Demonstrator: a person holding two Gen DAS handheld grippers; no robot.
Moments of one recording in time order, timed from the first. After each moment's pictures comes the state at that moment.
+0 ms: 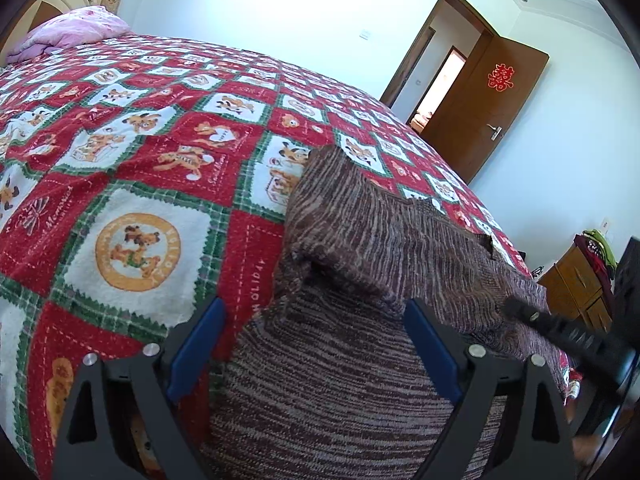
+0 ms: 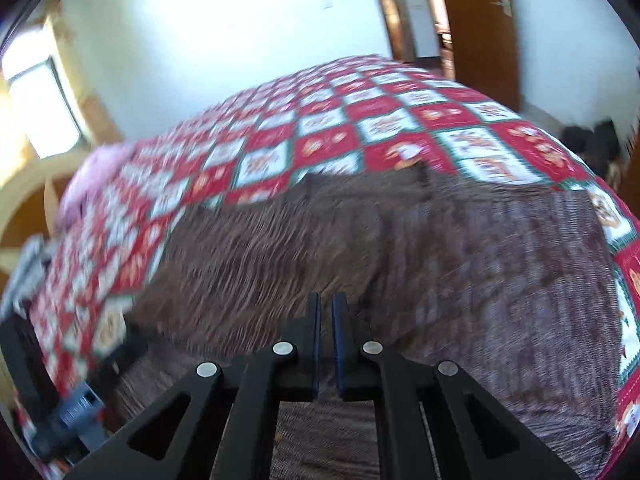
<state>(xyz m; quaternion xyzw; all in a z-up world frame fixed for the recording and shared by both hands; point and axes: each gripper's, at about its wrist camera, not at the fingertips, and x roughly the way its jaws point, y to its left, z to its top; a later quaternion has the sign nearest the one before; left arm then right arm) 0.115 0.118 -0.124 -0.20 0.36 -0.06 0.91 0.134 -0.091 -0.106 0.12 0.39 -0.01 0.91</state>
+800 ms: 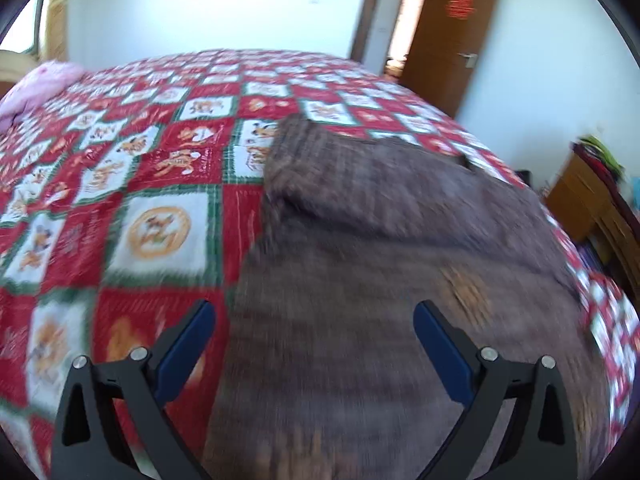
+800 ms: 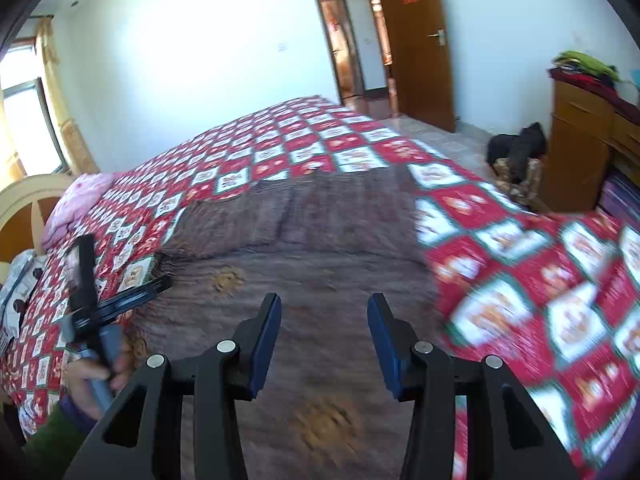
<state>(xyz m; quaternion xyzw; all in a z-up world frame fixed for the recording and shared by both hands) 0.053 0.102 -0.096 -0.06 0.40 -0.10 0.91 -0.122 -0.116 -0.034 0.13 0.32 -0.11 0.93</state>
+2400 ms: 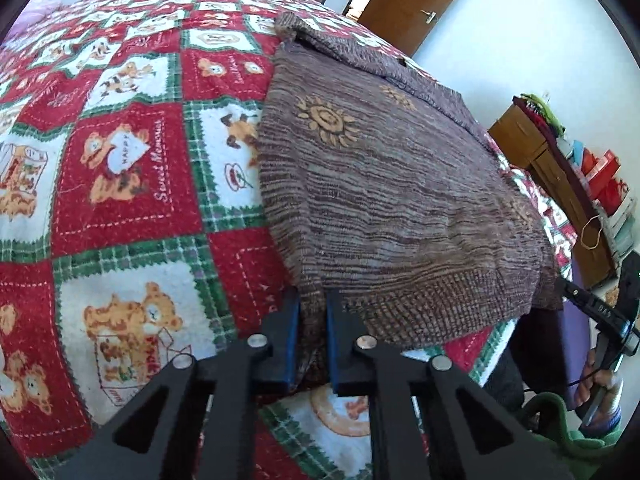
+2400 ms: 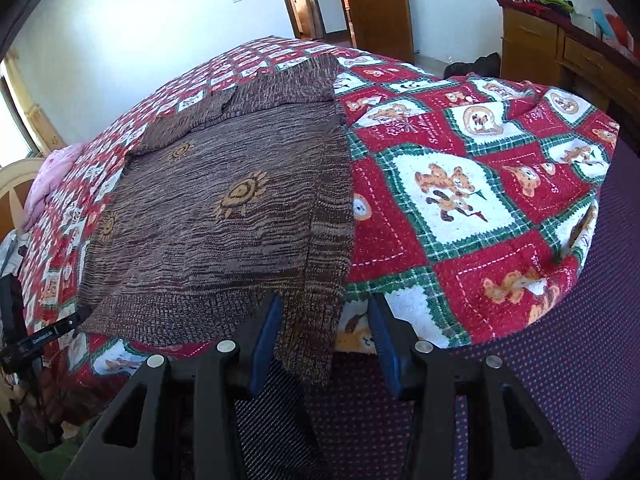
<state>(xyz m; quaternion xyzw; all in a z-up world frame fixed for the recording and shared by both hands) -0.111 0.170 -0.140 -0.12 0.50 -0.21 0.83 -0.251 -0.108 -0.103 0.17 0.43 -0.15 0.88</state>
